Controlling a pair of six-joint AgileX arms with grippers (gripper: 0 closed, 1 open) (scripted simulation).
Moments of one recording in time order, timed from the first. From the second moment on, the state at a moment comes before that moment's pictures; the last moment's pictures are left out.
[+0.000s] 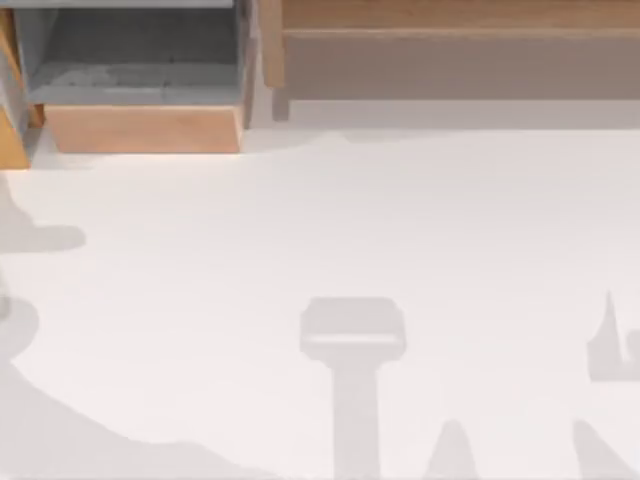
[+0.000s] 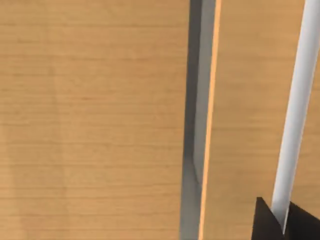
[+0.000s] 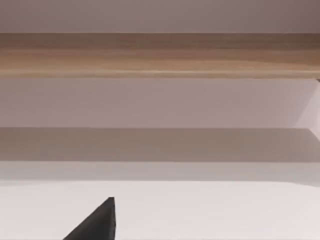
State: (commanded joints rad) left arm 0.46 2.22 0.94 1.25 0.50 1.58; right arm 0.00 0.00 0.00 0.00 0.00 0.00
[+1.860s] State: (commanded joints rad) left arm 0.68 2.04 0.48 1.51 0.72 1.60; right arm 0.00 0.00 0.00 0.00 0.00 0.00
